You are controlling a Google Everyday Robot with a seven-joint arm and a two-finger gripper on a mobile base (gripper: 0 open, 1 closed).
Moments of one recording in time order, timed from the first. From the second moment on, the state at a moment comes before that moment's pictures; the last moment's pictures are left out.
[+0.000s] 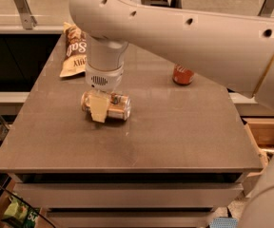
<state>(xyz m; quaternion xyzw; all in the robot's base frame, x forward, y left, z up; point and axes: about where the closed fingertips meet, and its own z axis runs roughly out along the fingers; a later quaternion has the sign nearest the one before) 0.526 0.085 0.819 -0.64 0.76 0.06 0.06</state>
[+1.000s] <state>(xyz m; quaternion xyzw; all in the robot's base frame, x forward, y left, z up) 0.526 0.085 0.820 -0.64 0.76 0.05 0.06</state>
